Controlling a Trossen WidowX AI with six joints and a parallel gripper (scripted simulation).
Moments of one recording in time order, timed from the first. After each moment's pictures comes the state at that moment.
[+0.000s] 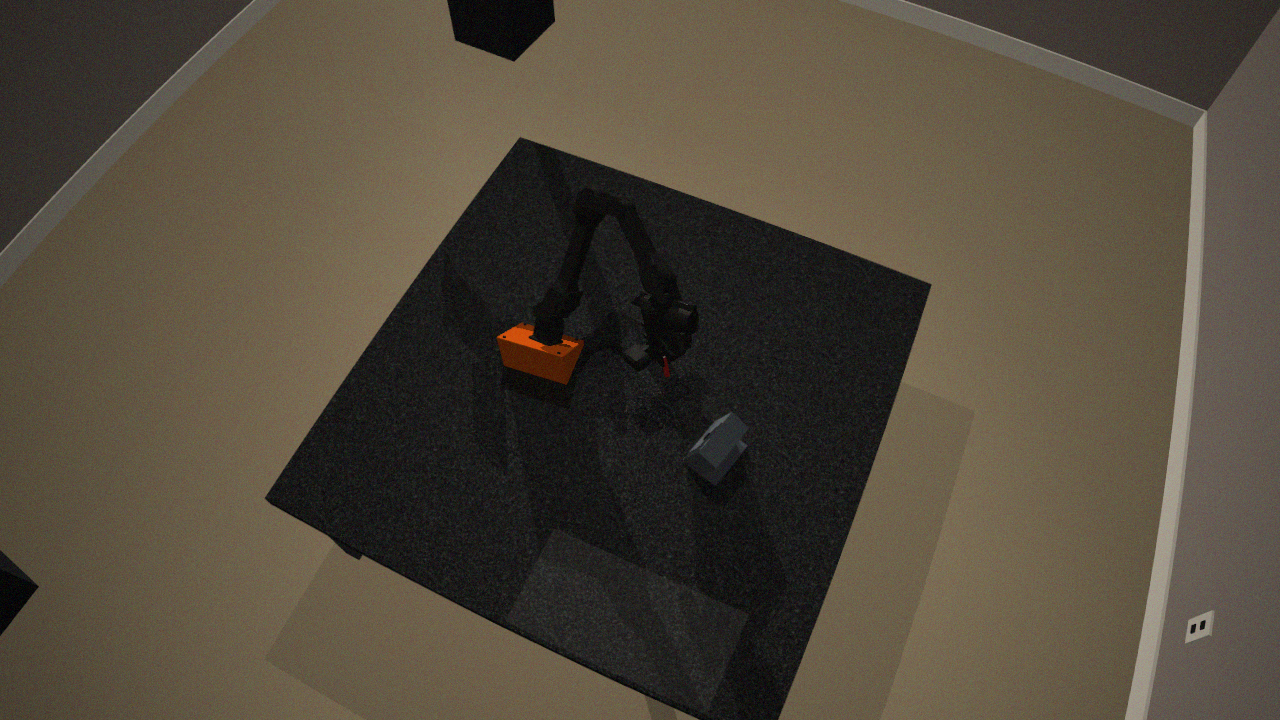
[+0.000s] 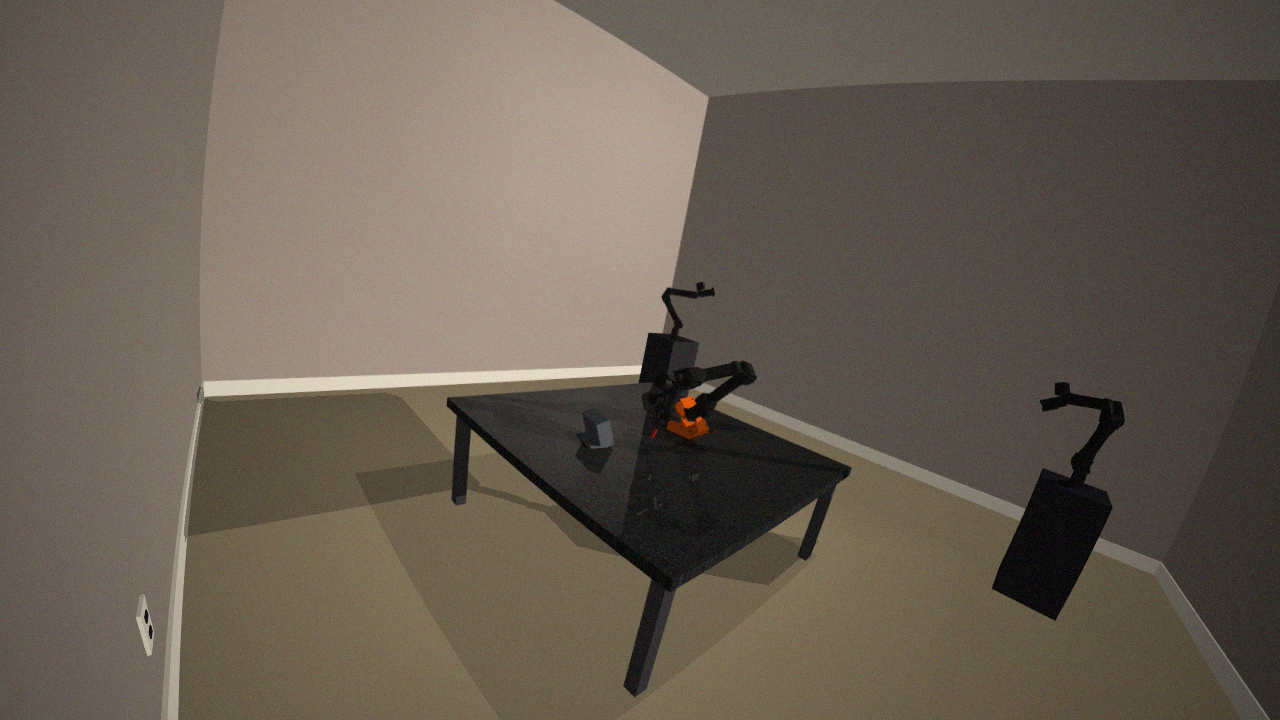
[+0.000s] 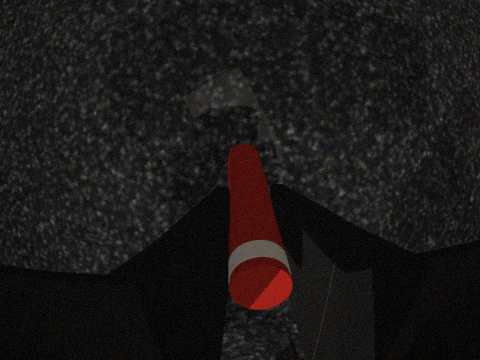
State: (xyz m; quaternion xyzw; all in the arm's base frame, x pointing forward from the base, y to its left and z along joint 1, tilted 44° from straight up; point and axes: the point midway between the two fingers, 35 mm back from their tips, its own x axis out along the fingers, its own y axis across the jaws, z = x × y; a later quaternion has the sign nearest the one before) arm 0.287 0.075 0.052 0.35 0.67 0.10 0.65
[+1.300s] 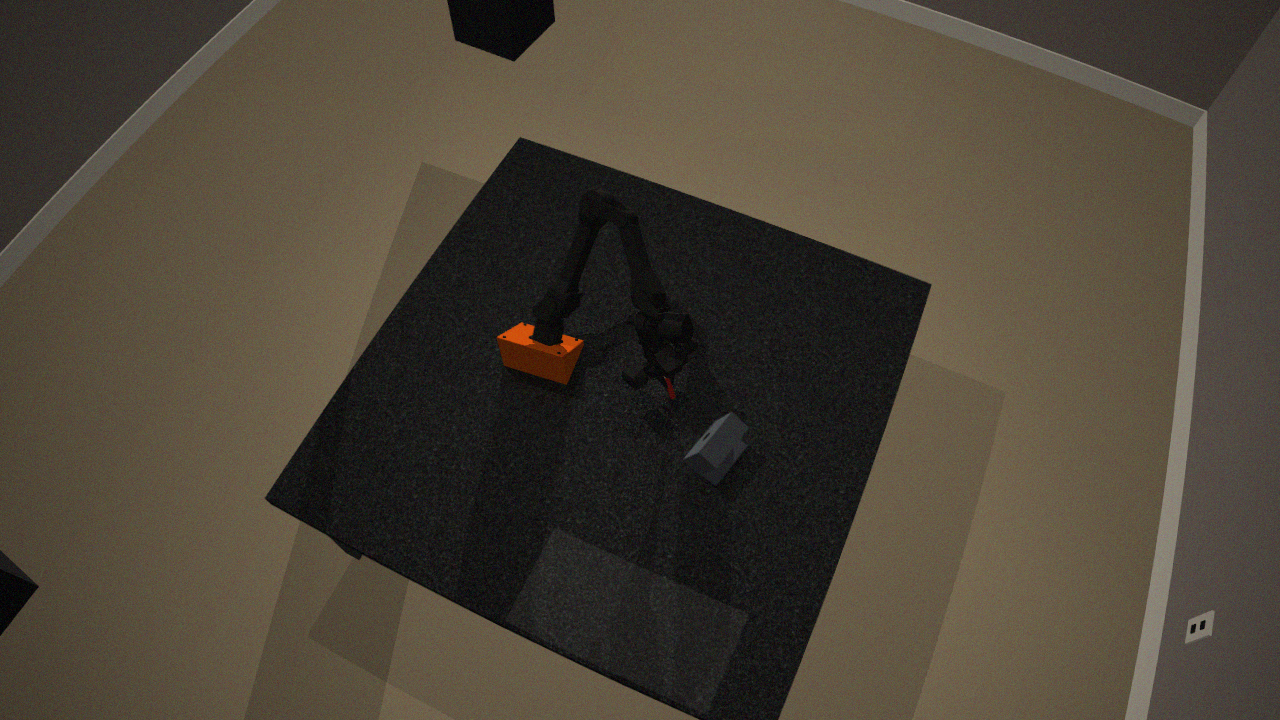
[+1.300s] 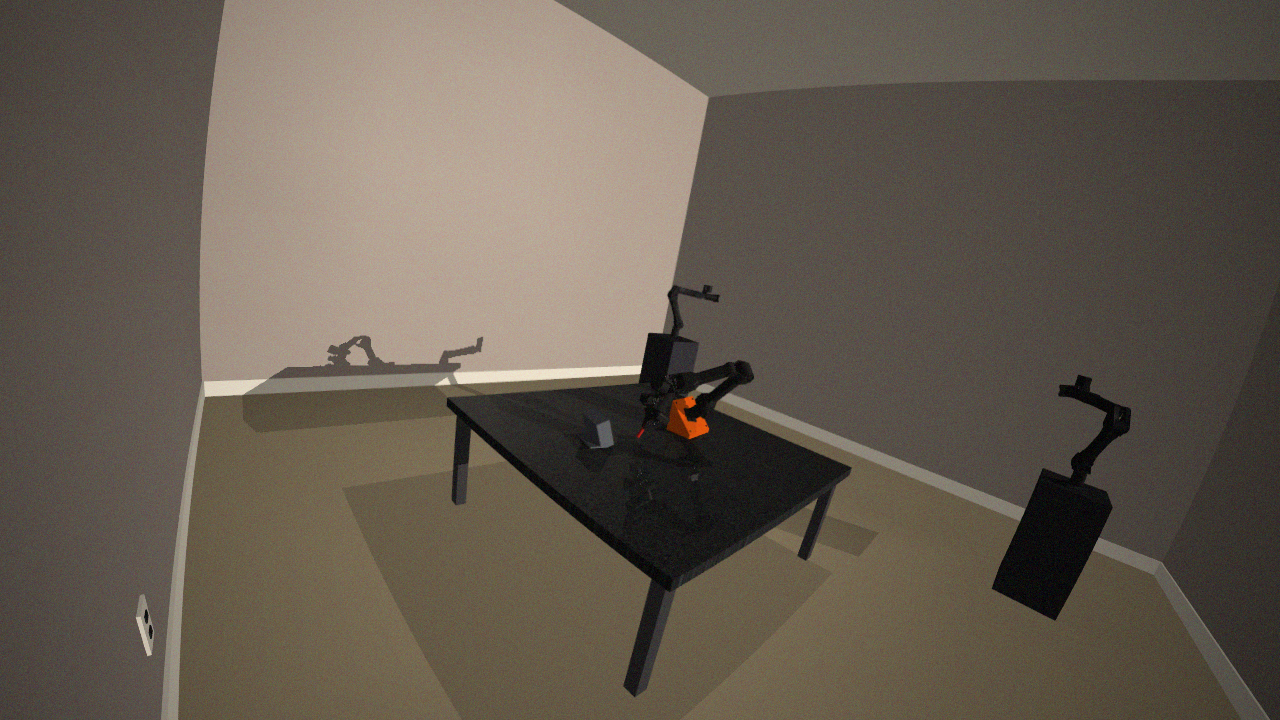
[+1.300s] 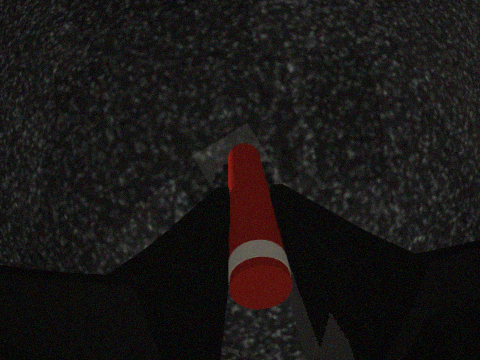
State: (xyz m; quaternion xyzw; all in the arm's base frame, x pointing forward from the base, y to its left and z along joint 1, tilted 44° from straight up) arm 0.310 0.061 0.012 0.38 0.61 0.06 0.69
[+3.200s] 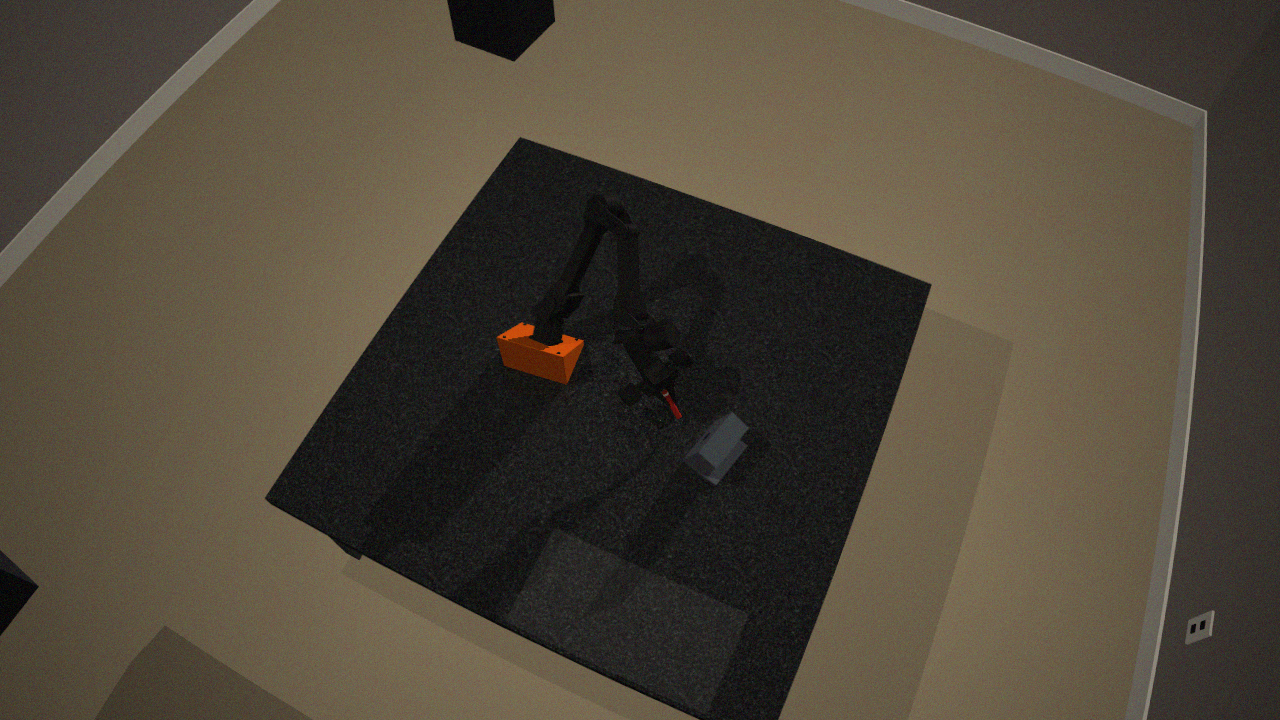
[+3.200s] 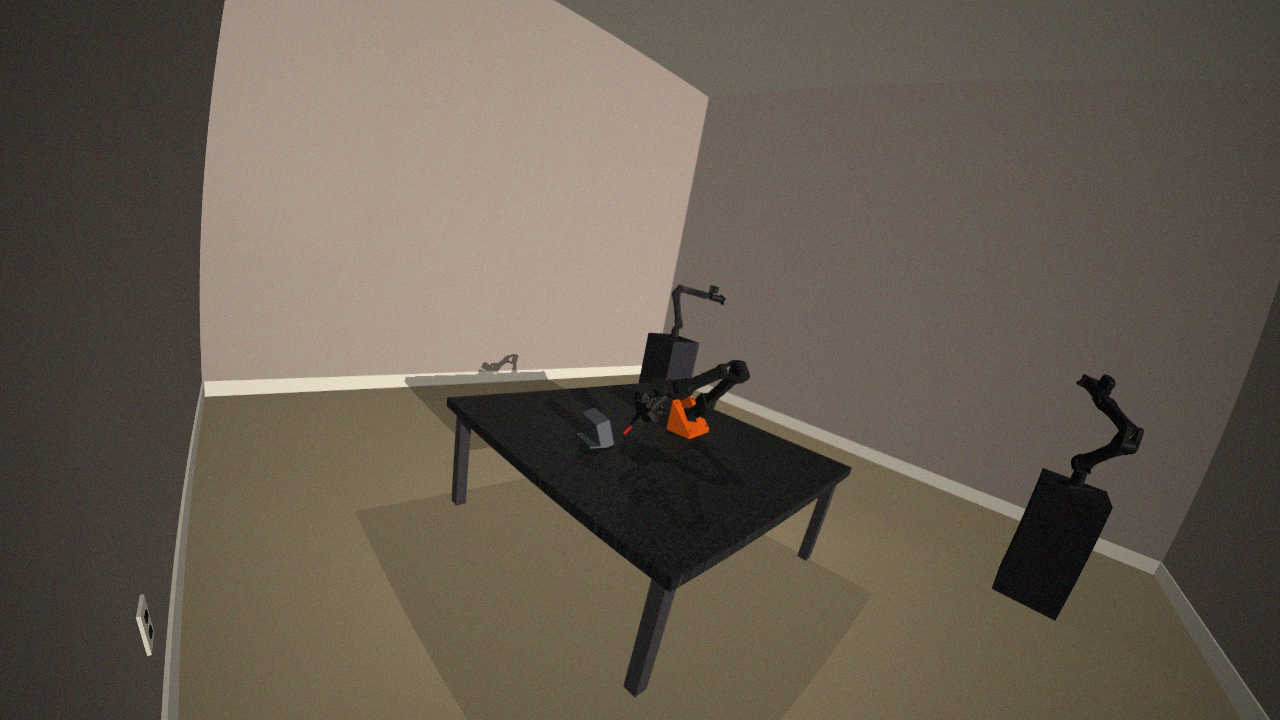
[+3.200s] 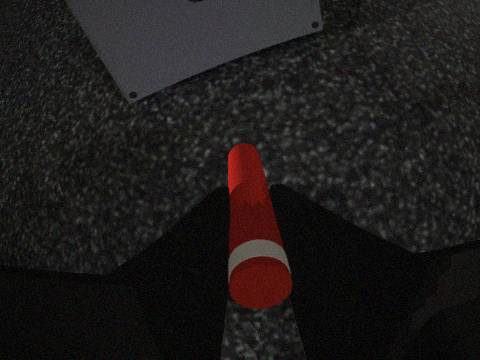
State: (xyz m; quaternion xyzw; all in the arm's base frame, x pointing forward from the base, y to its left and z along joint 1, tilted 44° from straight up) arm 0.331 0.041 -0.023 0.44 0.50 0.00 0.74
